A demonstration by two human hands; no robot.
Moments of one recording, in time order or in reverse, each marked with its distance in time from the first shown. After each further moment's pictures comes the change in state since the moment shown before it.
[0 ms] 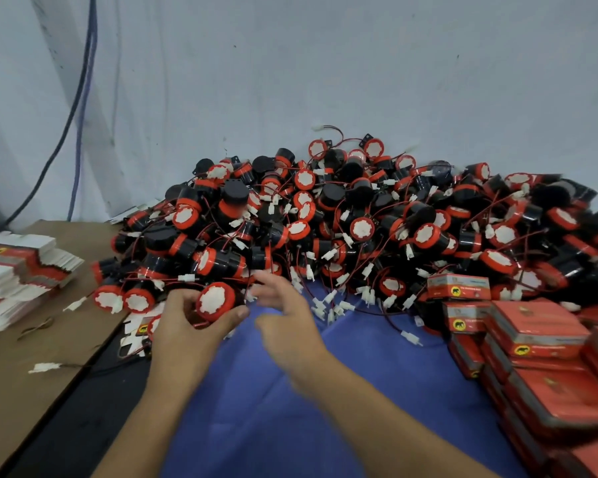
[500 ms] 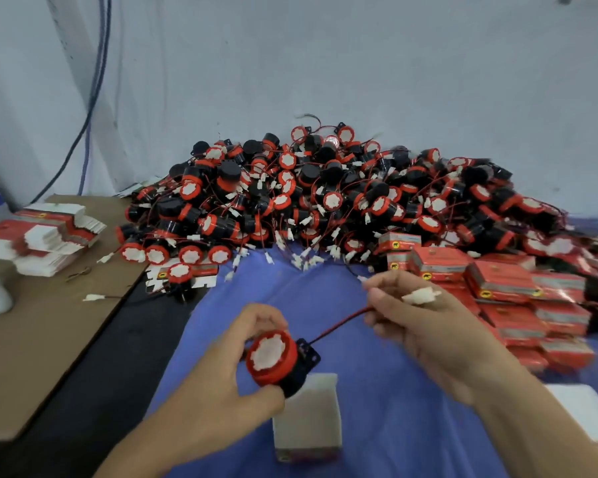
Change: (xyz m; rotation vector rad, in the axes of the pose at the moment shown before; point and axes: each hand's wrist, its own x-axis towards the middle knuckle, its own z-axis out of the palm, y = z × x) left_hand -0.191 0.096 -0.080 0.017 -0.814 0.329; right_hand -0.227 -0.085 -0.128 0.188 0.057 -0.014
